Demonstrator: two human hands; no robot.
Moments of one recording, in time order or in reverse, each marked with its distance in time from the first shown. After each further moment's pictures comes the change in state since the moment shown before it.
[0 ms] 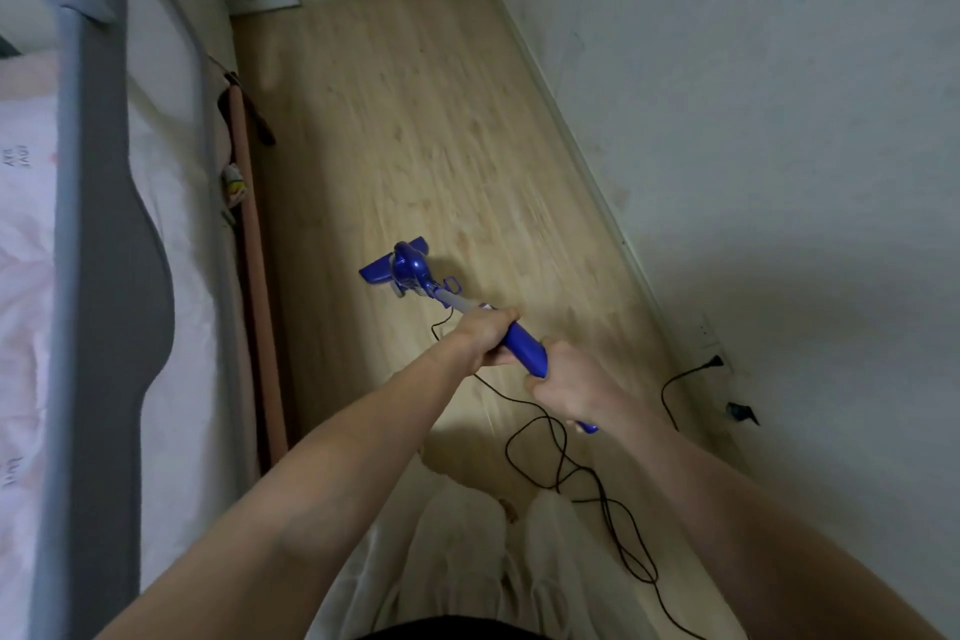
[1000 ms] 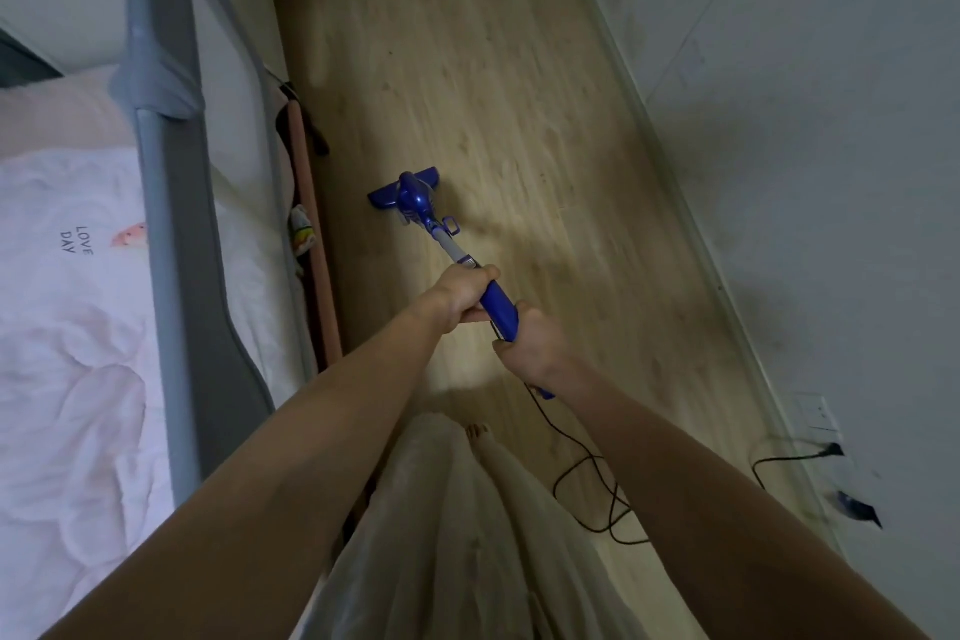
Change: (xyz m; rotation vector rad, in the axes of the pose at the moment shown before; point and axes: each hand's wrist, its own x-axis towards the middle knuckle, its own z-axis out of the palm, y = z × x) left_hand 0.166 0.222 -0.247 0.104 0.109 0.012; right_hand 0.268 -0.263 -0.006 0.037 0.074 -0.025
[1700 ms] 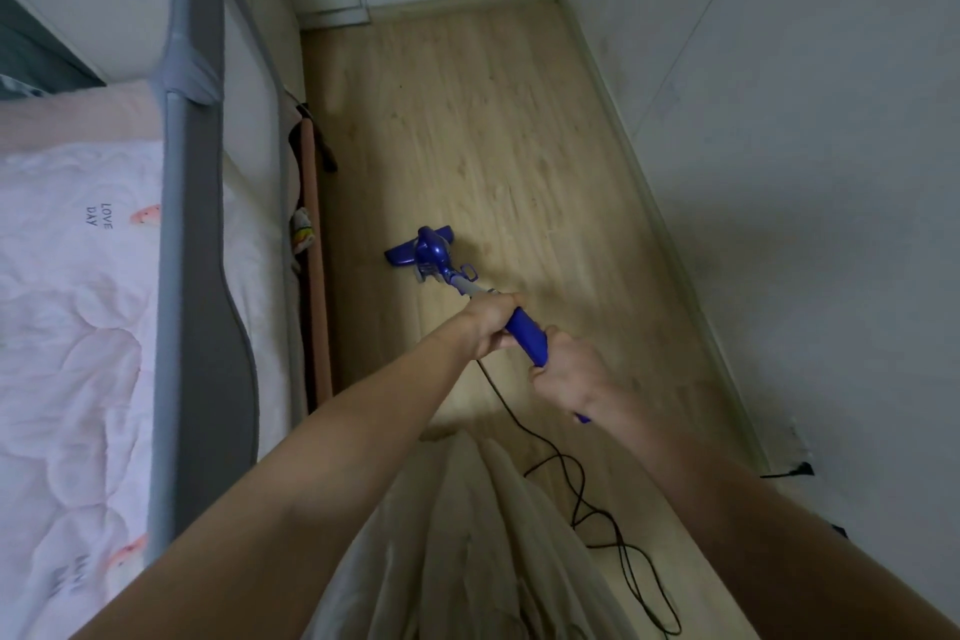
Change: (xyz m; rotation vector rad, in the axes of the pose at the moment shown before) left_hand -0.089 -0.035 0.089 -0.227 -0.096 -0.046; right_hand -0.107 0.066 -0.049 -0.072 -0.061 0.020
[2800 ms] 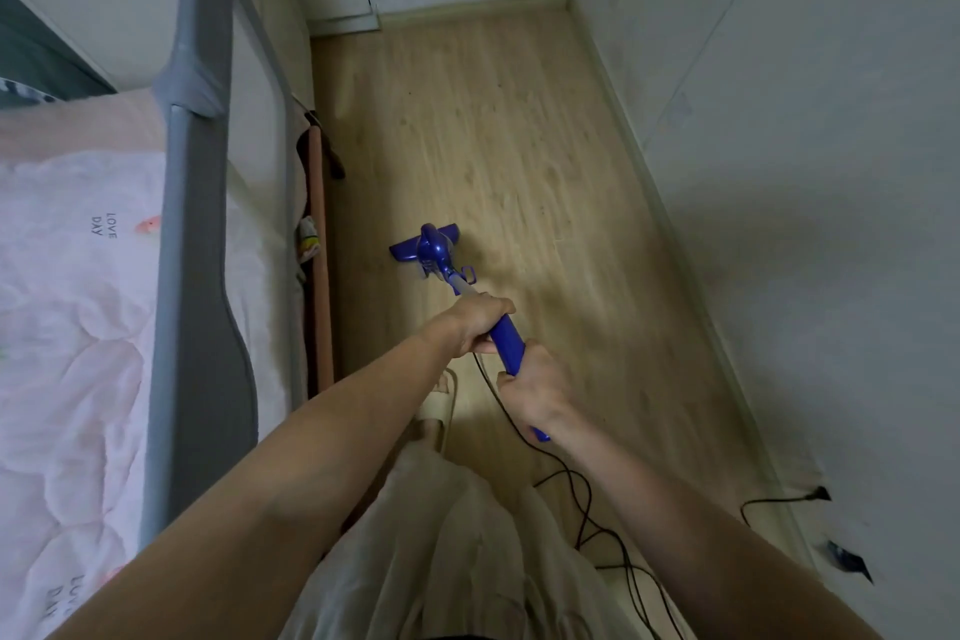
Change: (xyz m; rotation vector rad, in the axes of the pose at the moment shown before) left_hand 0.029 0.020 -0.025 0.249 0.074 0.022; right_hand 0.025 -0.029 0.024 0.168 0.056 0.057
